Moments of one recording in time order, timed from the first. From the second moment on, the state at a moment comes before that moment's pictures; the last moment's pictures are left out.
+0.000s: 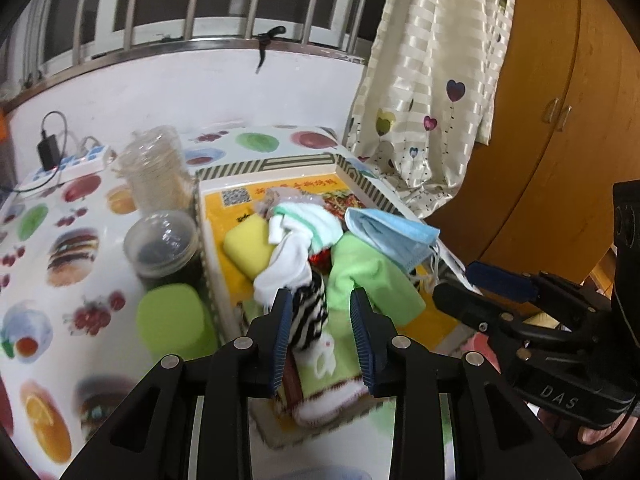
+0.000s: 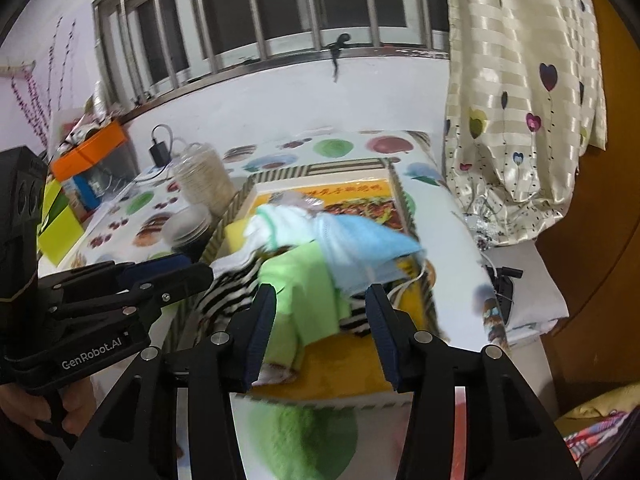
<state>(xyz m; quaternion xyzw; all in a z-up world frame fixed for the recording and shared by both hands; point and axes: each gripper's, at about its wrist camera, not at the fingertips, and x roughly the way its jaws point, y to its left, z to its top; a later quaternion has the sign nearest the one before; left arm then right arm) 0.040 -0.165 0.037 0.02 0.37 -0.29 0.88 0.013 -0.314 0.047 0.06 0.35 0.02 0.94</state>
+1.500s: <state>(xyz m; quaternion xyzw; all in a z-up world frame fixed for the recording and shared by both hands) 0.000 -0.130 0.008 0.03 0.40 -0.22 0.89 -0.016 -0.250 0.031 0.01 0.38 0.07 0.92</state>
